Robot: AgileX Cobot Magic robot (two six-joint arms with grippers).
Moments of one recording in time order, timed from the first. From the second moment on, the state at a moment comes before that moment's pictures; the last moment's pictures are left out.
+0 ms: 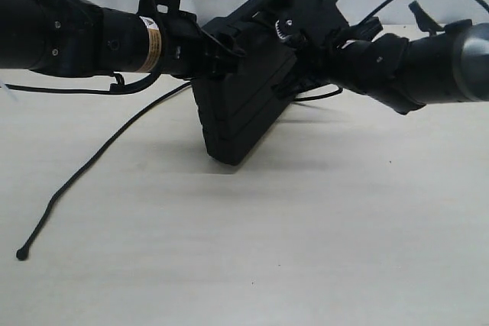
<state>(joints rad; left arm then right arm) -0.39 1.77 -1.08 1.46 -0.18 -1.61 0.41 1.86 -1.05 0.72 -0.26 -1.04</state>
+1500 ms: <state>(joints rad) -0.39 1.77 -1.08 1.52 -0.18 -1.57 0.41 1.80 -1.18 0.72 0.00 -1.09</state>
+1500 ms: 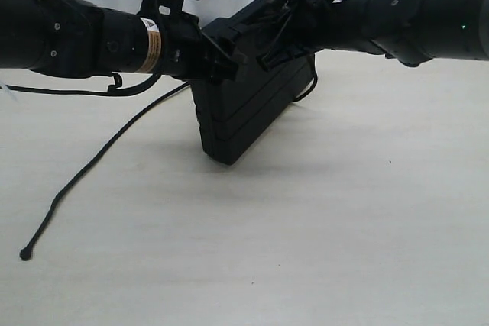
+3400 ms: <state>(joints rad) -0.40 1.77 -1.08 1.55 -0.15 -1.39 0.08 1.75 -1.33 1.05 0.79 -0.69</state>
